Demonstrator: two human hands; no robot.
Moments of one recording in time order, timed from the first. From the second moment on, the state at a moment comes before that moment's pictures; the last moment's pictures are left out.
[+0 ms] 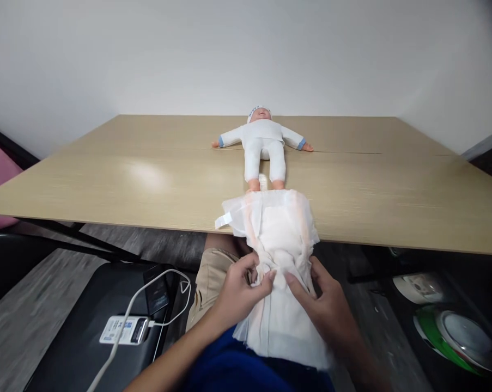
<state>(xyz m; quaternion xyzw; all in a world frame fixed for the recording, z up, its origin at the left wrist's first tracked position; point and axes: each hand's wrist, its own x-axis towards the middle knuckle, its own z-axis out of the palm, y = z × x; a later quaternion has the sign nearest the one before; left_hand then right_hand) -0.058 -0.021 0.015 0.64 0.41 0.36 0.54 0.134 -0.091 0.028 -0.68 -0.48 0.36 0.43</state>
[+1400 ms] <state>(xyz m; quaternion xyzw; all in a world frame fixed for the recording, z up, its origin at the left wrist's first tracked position) -0.012 0.285 0.064 1.00 0.05 0.03 -0.06 0.174 0.060 0.011 -0.49 -0.85 0.07 0.17</state>
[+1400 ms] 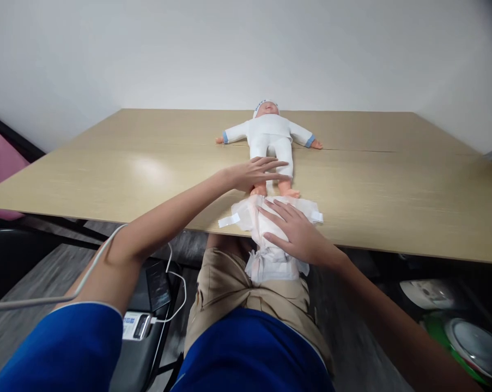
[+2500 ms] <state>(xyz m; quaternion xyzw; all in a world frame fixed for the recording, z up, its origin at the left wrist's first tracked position) 0.021 0.324 0.167 0.92 0.00 0.28 0.27 0.193 0.168 0.008 -0.47 -0.87 0.05 0.14</state>
